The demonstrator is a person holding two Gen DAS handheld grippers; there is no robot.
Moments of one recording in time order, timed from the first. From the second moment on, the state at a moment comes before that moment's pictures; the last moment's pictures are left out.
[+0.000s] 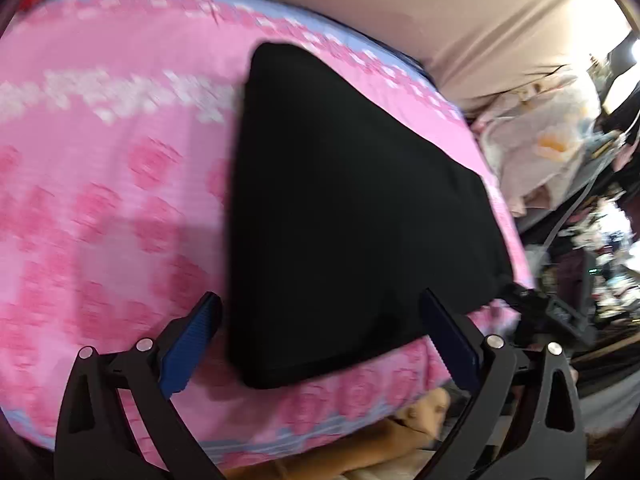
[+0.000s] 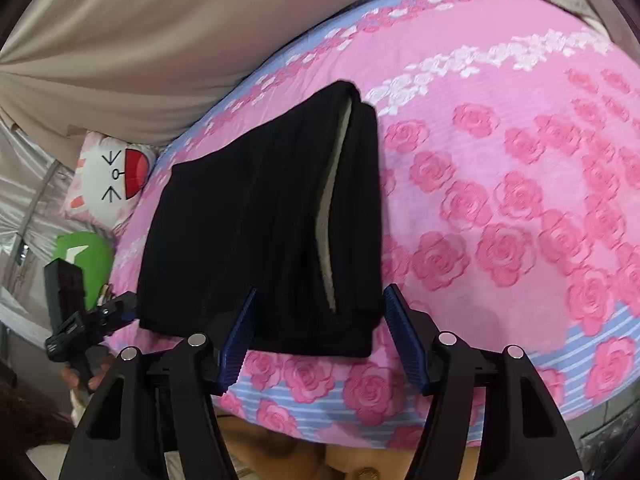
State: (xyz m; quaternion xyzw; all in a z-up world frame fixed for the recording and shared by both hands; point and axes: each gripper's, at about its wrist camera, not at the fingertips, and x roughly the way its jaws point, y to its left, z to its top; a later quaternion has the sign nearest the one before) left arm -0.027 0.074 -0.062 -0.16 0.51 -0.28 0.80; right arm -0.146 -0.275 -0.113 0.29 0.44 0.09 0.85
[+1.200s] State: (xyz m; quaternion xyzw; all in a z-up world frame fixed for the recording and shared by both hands) left arm -0.032 0.054 -0.064 -0.15 0.53 -0.25 0.80; right arm -0.140 -0.254 -0.120 0.32 0.43 0.15 0.83
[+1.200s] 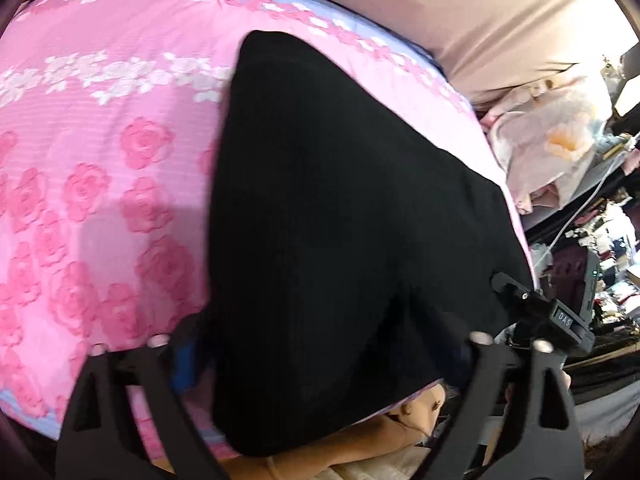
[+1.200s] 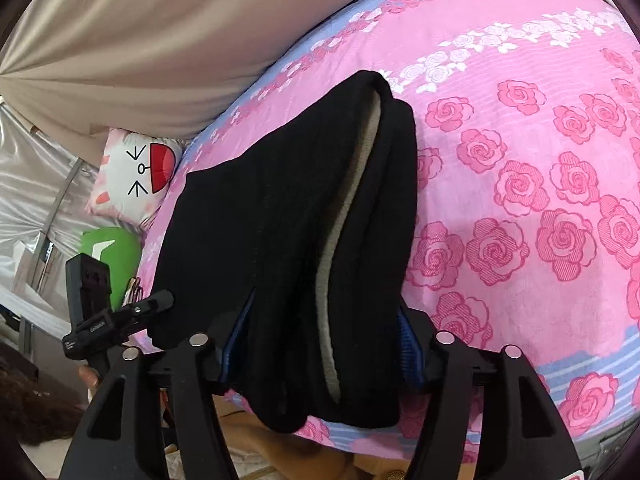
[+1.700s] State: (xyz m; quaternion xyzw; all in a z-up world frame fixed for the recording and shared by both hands) left arm -0.017 0.038 -0.052 -0.14 0.50 -0.23 0.82; right arm -0.122 -0.241 -0.114 0.32 0.40 0.16 0.84
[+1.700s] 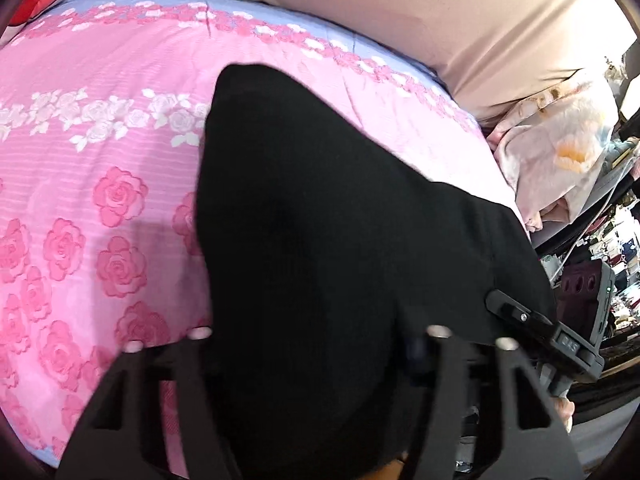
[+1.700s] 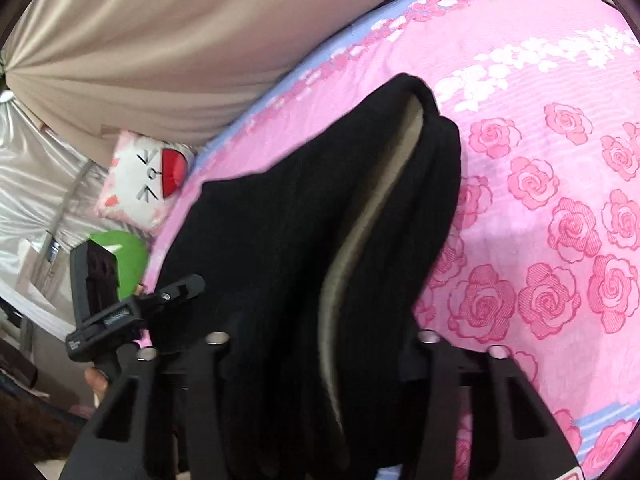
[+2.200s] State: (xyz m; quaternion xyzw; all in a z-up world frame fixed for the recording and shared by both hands) left arm -0.038 0.021 -0.060 -0.08 0.51 -0.21 0.83; right arm -0.137 -0.237 -0.122 0.31 0.42 0.16 0.84
